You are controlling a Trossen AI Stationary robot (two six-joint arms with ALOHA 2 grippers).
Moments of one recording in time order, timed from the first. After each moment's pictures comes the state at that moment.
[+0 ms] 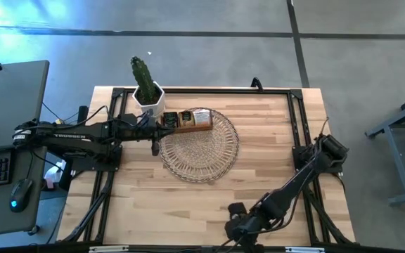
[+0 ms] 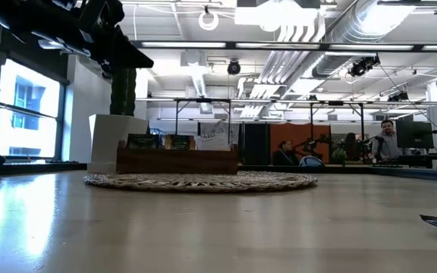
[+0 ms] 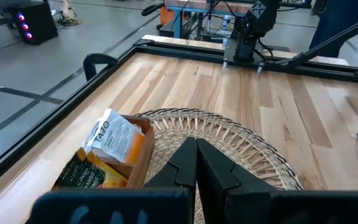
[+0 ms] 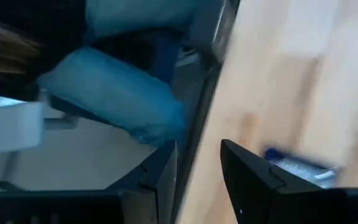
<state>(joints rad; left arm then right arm) 0.12 0.81 0.46 0.10 -0.12 -0.06 0.72 1.89 1.52 -0.62 -0.09 0.52</state>
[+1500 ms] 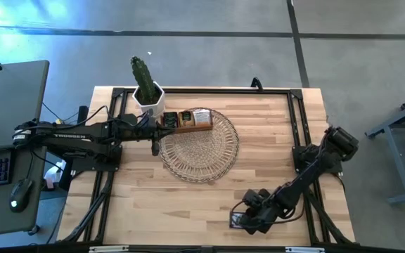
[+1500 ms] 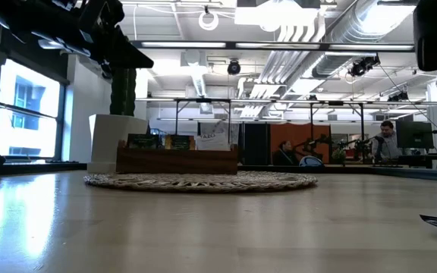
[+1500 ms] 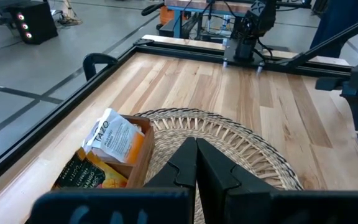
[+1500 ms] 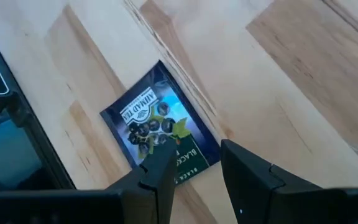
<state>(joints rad) 0.12 0.81 0.46 0.10 -0.12 -0.06 0.79 1.74 0.95 -0.33 0.23 1.48</state>
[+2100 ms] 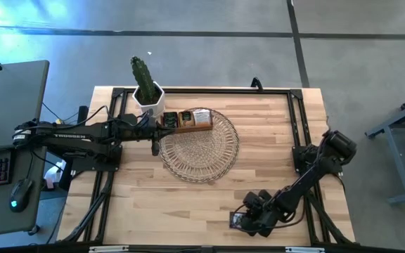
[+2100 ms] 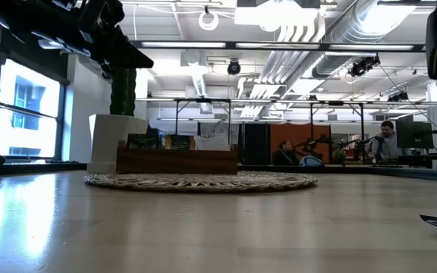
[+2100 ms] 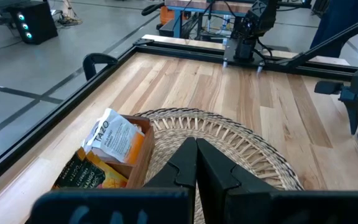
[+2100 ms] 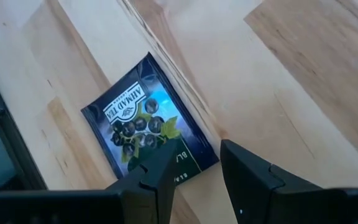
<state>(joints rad) 0.12 0.81 0.46 0.10 -0.12 -0.06 0.82 1.79 0.95 -0.32 0.30 1.48</state>
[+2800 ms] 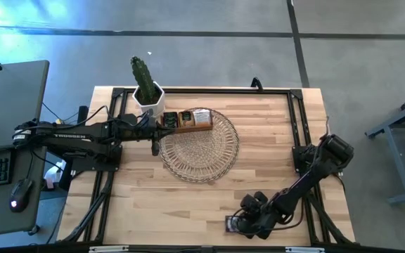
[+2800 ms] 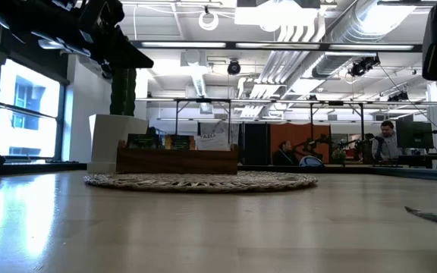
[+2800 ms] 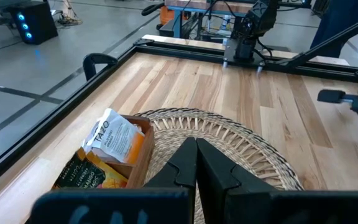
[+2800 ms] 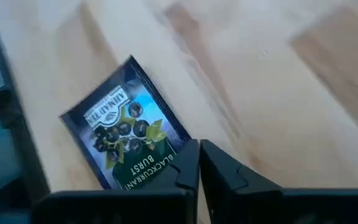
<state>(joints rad) 0.12 0.81 0.46 0.10 -0.12 -0.06 0.82 1.86 0.95 -0.19 0.35 1.40</state>
